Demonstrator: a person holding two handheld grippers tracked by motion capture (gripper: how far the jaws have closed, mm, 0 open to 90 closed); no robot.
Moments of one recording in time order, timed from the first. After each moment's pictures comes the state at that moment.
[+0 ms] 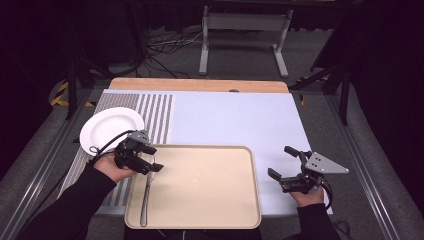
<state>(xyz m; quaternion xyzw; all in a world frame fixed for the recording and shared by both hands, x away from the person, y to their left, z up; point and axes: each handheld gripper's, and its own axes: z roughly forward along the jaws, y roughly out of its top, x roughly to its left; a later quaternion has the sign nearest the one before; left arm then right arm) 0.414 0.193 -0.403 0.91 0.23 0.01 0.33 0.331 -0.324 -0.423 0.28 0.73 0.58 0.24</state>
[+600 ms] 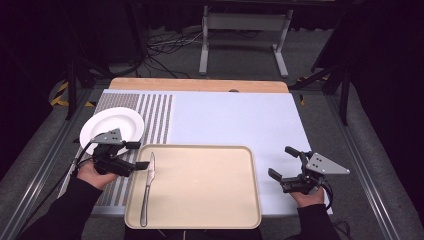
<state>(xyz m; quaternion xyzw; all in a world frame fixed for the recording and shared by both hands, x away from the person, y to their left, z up) 0.391 0.248 -0.402 0.84 0.25 0.04 0.47 0.330 -0.325 -0.423 0.28 0.72 0.58 0.24</state>
